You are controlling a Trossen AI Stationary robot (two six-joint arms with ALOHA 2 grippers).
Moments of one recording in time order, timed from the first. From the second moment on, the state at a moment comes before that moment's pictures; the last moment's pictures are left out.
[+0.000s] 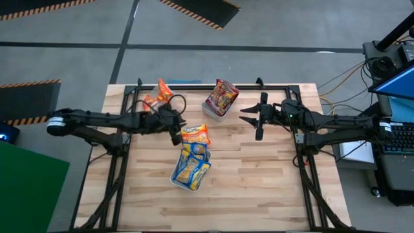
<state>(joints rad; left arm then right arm) 0.11 1.17 0.73 -0.27 -0.32 -0.09 -0.20 0.91 0.60 0.20 -0.02 -0.16</state>
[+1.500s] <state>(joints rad) 0.50 1.72 1.00 -0.35 0.29 0.34 -0.22 0.91 0.60 0.18 -0.03 -0.22</state>
